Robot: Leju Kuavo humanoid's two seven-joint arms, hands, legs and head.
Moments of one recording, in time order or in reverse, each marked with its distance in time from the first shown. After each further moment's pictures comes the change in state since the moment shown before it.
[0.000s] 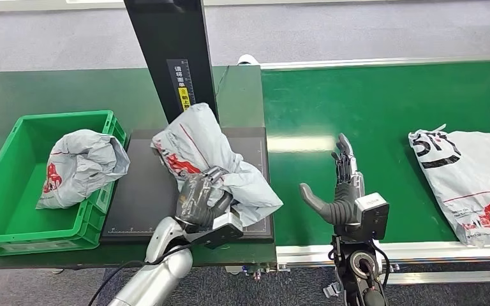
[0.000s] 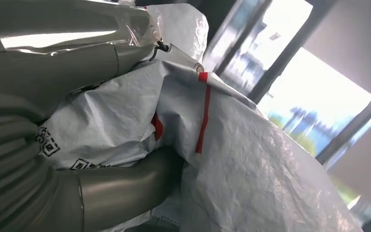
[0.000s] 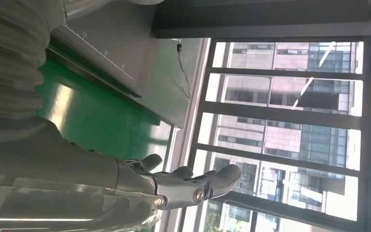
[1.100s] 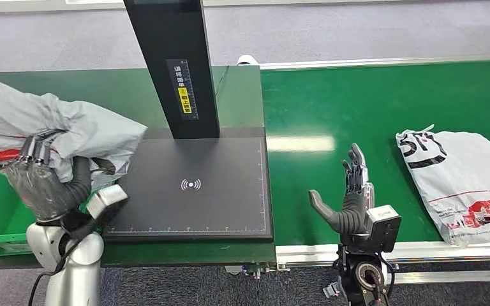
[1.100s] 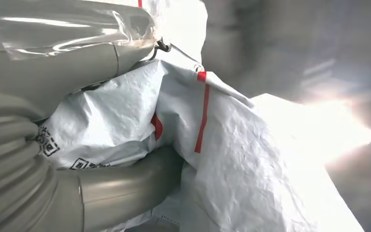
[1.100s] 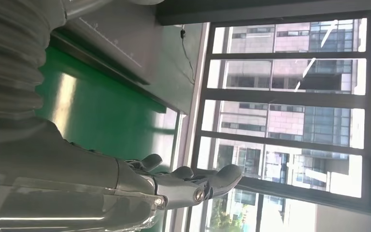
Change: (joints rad) left arm 0.128 -0.014 0.607 -0.611 -0.219 0.143 -0.027; right arm 0.069 -0.016 -0.005 -0.043 -0.037 -0.051 -0.014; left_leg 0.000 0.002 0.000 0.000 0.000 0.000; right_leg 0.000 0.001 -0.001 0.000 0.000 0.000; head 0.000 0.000
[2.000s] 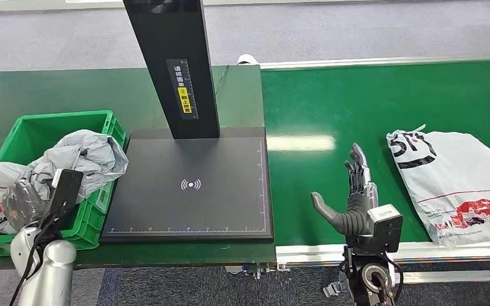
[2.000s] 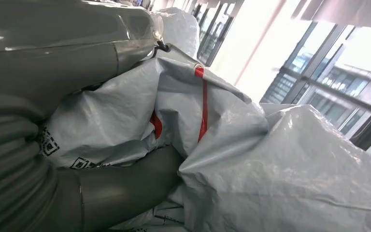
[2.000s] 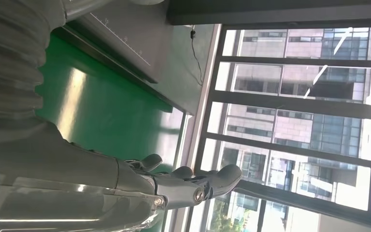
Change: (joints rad) left arm -0.063 0.182 0.214 0.382 -0.022 -0.211 0.455; right arm 0.008 0.020 -0.056 -0.035 0.068 0.082 0.034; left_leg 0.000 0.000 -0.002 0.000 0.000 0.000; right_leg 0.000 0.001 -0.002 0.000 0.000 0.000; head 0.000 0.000
